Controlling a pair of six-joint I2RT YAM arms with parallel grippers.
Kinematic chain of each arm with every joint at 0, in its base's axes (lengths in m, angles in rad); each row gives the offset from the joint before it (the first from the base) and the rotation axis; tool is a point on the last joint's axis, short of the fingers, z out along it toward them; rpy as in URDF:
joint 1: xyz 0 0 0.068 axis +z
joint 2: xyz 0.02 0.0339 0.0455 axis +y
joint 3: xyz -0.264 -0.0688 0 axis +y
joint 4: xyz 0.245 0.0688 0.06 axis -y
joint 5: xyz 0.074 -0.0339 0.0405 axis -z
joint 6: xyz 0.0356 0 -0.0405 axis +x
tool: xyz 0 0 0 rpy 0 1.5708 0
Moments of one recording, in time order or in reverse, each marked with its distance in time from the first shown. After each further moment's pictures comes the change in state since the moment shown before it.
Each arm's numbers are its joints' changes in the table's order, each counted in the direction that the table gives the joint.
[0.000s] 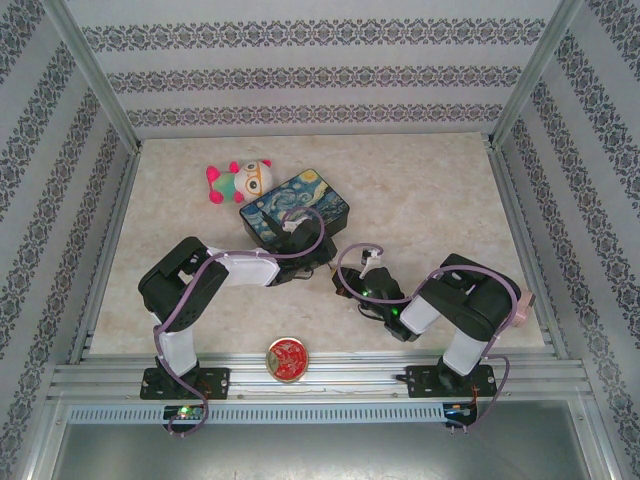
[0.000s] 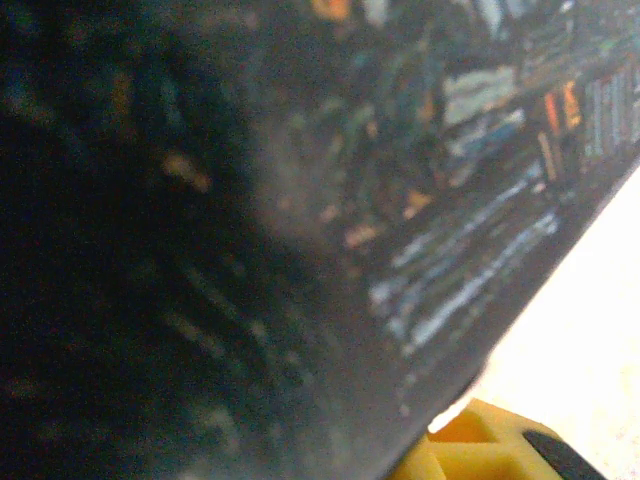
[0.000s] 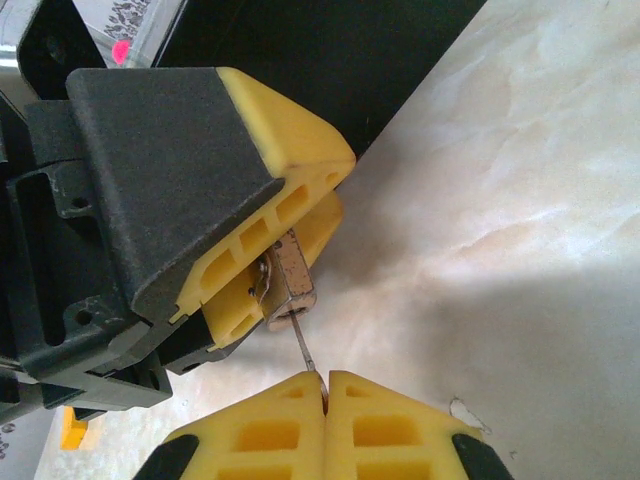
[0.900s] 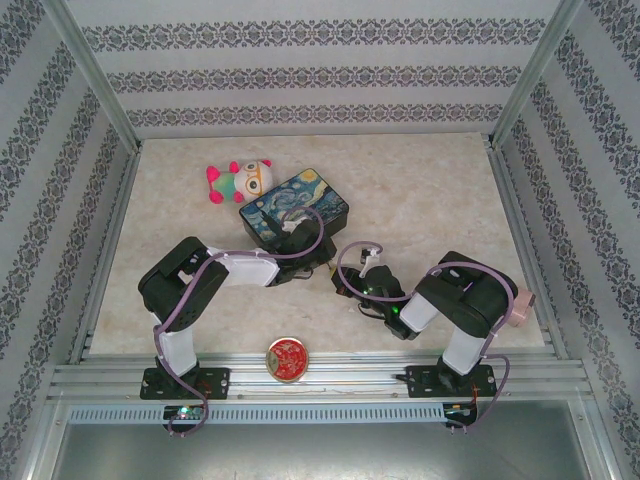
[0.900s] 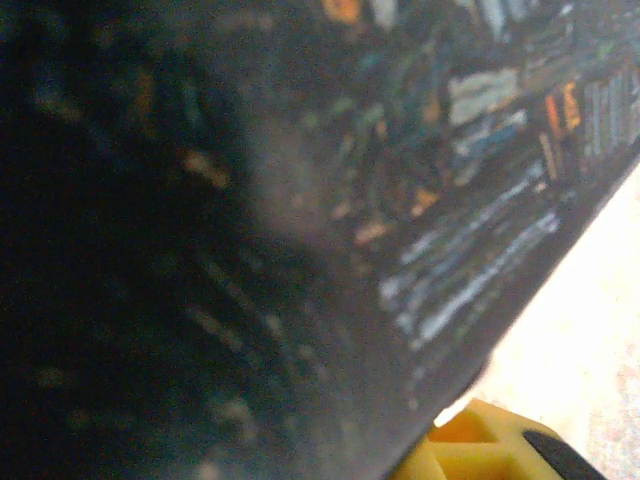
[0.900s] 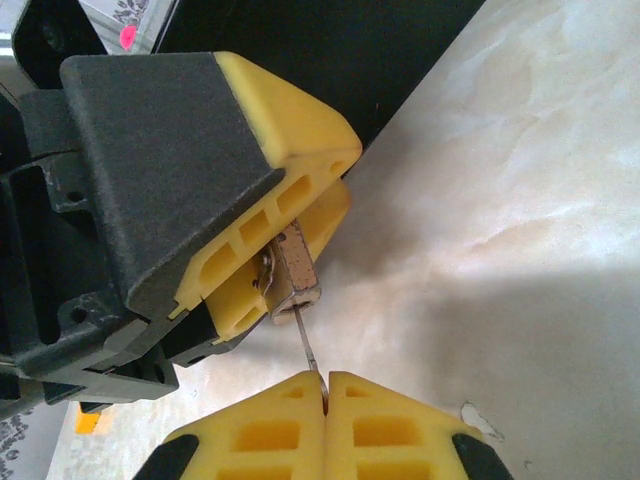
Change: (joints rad) left arm 0.002 0.000 0.008 0.017 0.000 -0.001; right arm -0.026 0.025 -0.008 0.025 -0.068 -0.002
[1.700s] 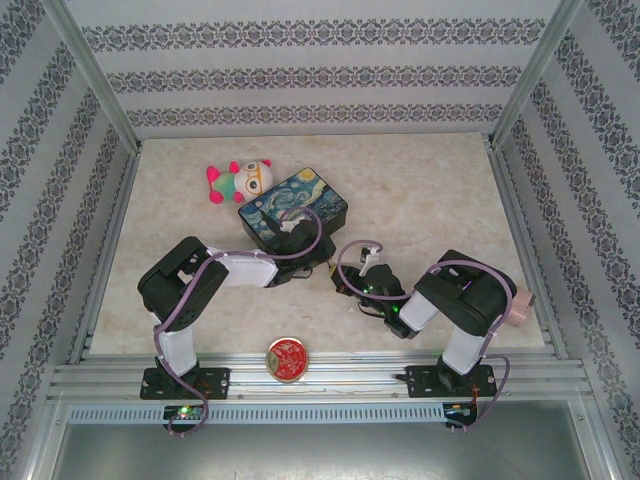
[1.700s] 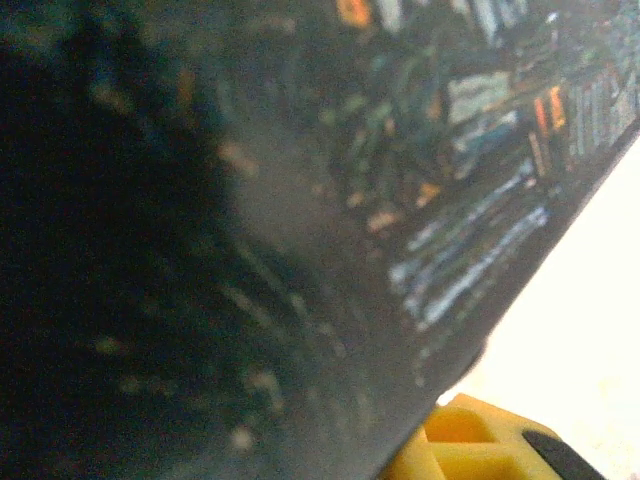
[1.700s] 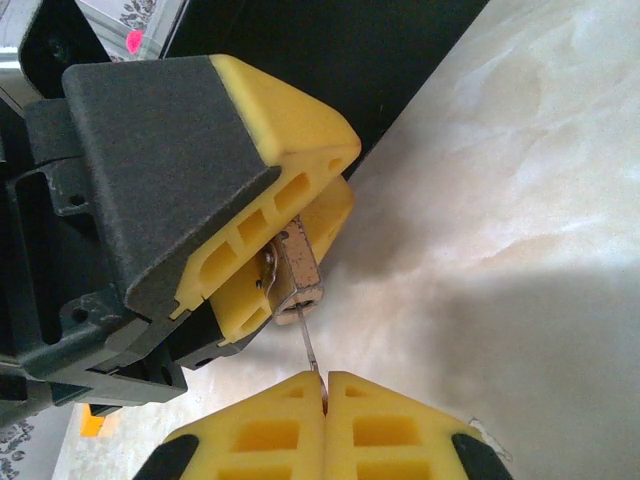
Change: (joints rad) left arm 0.008 0.000 0.020 0.049 0.000 -0.022; right arm -0.011 0.010 -0.003 0.017 -0.011 -0.002
